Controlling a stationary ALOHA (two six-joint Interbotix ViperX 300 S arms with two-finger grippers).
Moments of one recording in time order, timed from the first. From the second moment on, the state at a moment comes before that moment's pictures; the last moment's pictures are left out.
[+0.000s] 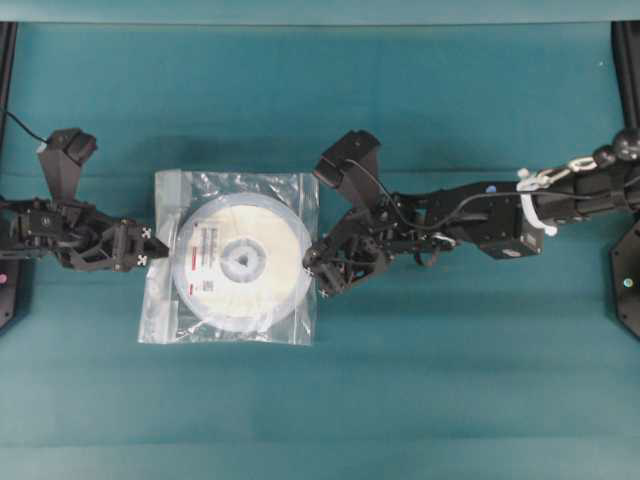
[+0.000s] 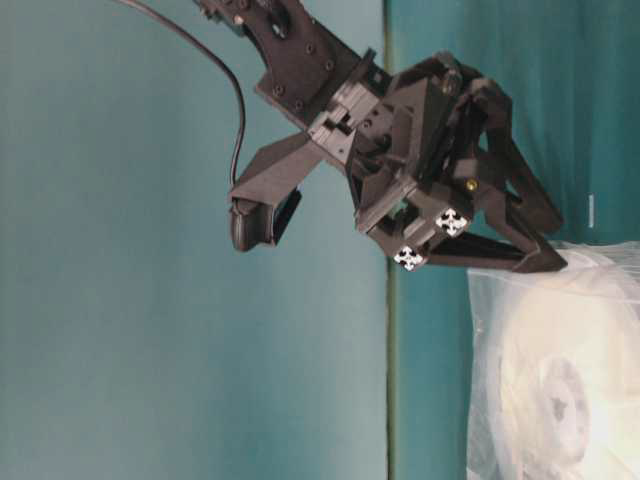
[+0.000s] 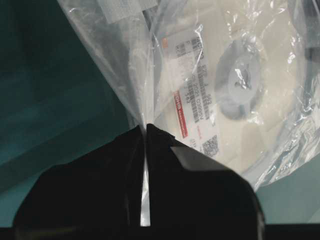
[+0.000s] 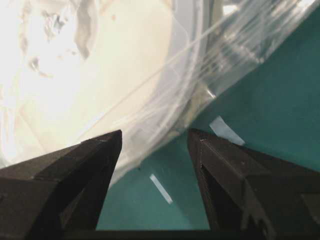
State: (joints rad) left arm 0.15 -0.25 1.27 0.02 -0.26 -1.21; right arm -0.09 0.28 0.54 0.17 0.04 0.59
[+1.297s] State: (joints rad) left arm 0.15 -0.25 1.28 0.02 -0.26 -1.21; right arm -0.10 0.30 0.49 0.26 0.07 0.78
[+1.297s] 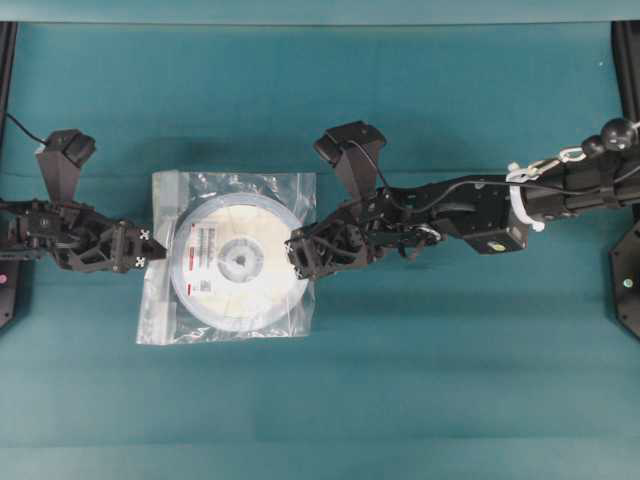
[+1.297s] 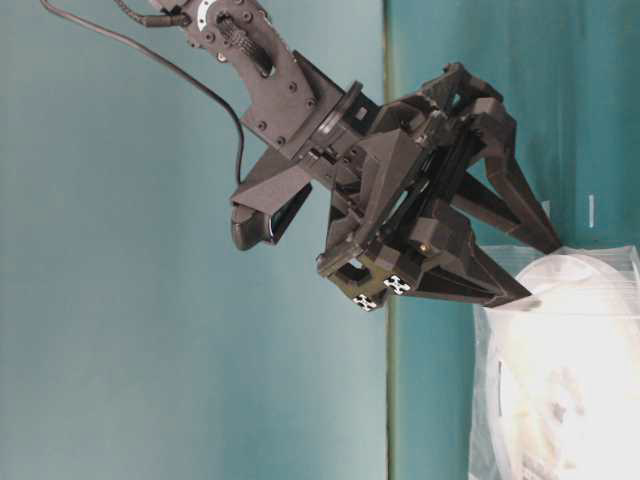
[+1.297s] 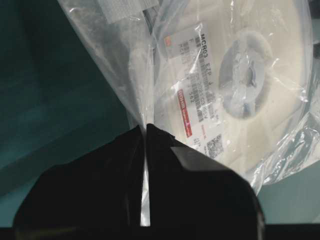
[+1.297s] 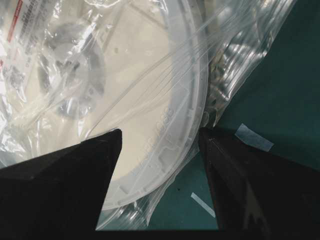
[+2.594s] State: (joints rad) left arm 0.15 -0.25 1.29 0.01 -0.26 -1.21; right arm -0.09 0.37 0.37 0.26 0.10 0.78
